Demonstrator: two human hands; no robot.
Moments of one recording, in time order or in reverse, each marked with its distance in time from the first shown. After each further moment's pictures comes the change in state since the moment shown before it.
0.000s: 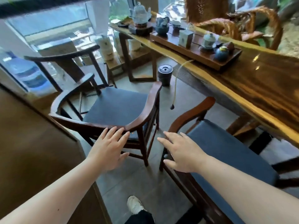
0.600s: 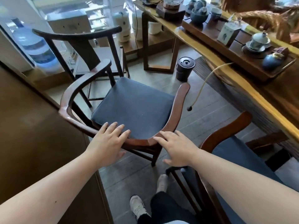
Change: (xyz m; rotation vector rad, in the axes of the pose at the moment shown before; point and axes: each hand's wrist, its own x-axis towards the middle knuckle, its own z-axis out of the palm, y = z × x) left_hand 0.055 -0.137 0.052 -0.008 -0.141 -0.043; right_hand 0.194 -0.014 0.003 -0.132 -0.216 -0.154
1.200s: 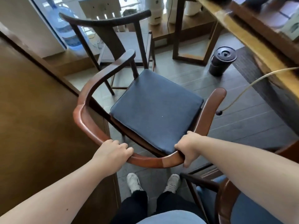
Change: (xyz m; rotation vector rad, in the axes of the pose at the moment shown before) left_hand 0.032 -0.029 0.014 0.034 -0.361 -0.009; right_hand 0.141 0.072 -0.006 -0.268 -0.501 -0.325
